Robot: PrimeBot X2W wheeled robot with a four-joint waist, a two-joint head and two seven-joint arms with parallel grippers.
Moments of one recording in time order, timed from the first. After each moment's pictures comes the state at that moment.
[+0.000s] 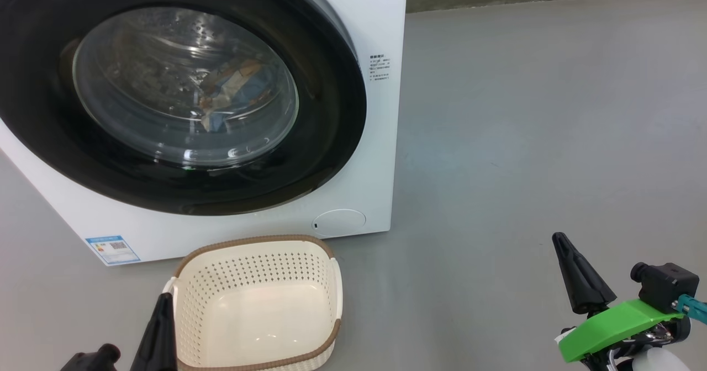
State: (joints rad) left arm -0.01 0.10 -0.04 0.30 -0.44 -0.13 -0.23; right arm -0.10 -0.27 0.22 0.29 0.62 0.13 -0.23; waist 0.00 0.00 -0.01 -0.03
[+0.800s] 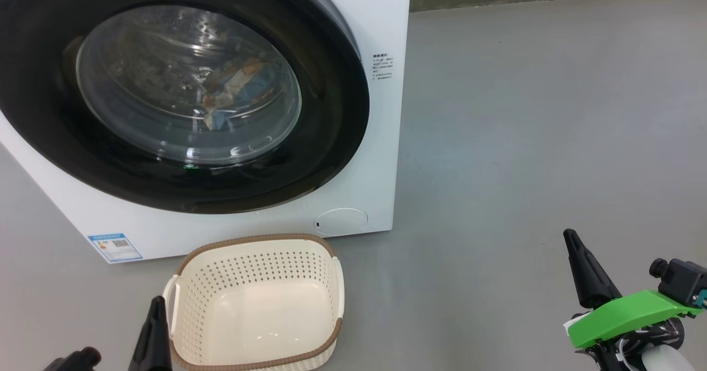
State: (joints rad) left arm -0.02 0.08 -0.02 0.29 -0.66 -0.13 -0.17; right arm -0.10 -0.22 0.16 0.29 0.81 0.13 -0.17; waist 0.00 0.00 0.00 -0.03
